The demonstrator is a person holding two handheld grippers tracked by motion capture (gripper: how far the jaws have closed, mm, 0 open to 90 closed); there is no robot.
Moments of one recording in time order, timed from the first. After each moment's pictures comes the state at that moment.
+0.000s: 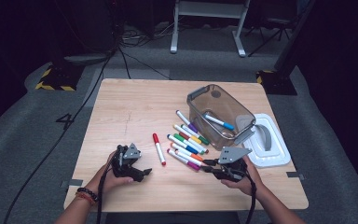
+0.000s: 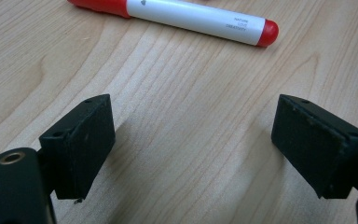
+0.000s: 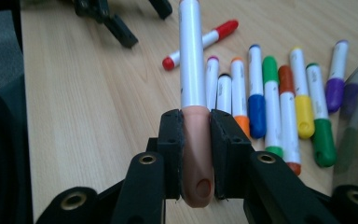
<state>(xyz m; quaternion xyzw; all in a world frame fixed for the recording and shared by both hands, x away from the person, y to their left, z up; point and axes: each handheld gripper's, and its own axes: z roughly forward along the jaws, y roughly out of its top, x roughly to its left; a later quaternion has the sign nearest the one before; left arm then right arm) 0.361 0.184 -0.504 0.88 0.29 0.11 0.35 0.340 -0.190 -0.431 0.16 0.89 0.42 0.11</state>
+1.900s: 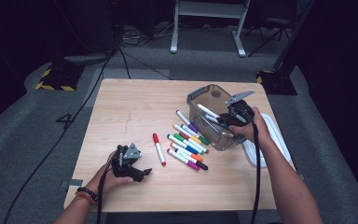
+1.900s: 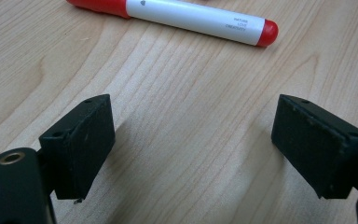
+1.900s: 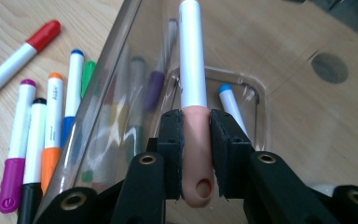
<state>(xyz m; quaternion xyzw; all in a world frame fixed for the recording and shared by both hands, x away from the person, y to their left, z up) 0.362 0.184 -0.504 0.88 0.29 0.11 0.35 0.488 -0.215 -0.378 0.31 0.89 0.31 0.15</state>
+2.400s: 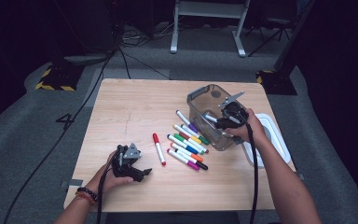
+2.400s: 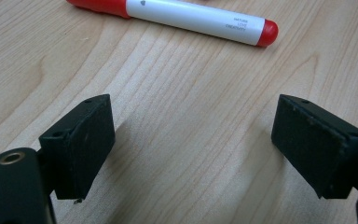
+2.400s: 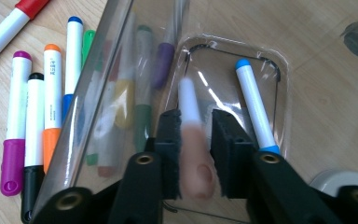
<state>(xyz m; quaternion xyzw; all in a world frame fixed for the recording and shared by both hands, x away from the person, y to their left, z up) 0.362 0.184 -0.504 0.88 0.29 0.11 0.35 0.492 -0.202 -0.390 0.31 0.91 0.25 0.12</state>
